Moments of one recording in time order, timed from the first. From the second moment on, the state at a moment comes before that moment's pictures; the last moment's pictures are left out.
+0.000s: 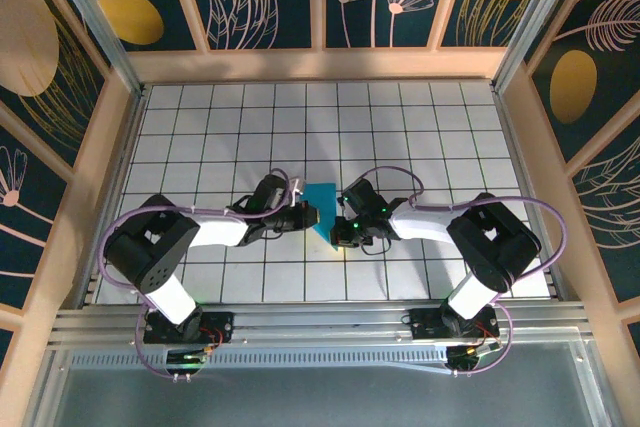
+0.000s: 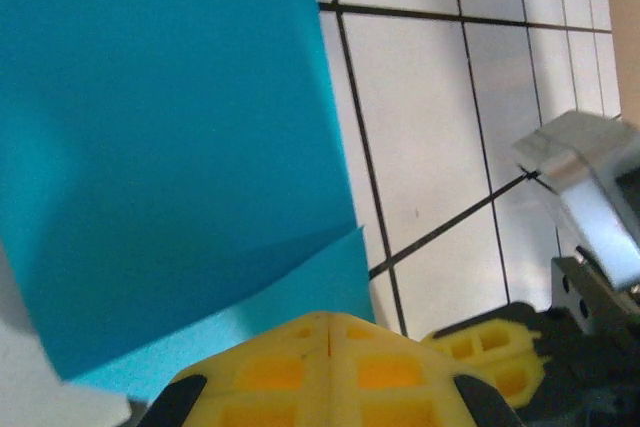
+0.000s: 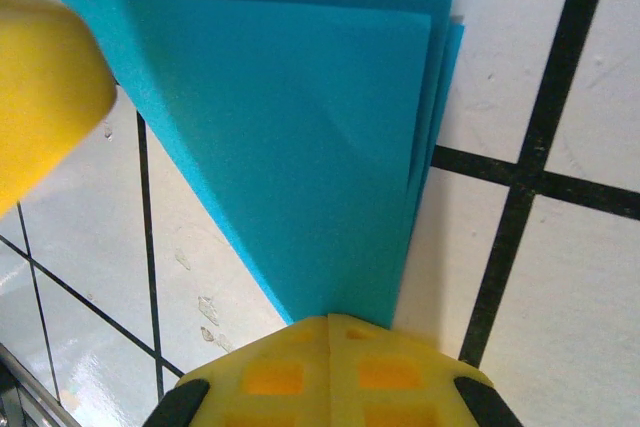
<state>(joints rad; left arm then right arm) -0.68 1.67 0.63 0.33 0.38 -0.78 0.77 1.62 0.71 -0.17 -0.36 0.72</state>
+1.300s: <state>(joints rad) -0.68 1.77 0.69 0.28 0.28 -0.74 0.77 1.64 0.79 -0.13 -0.36 0.74</state>
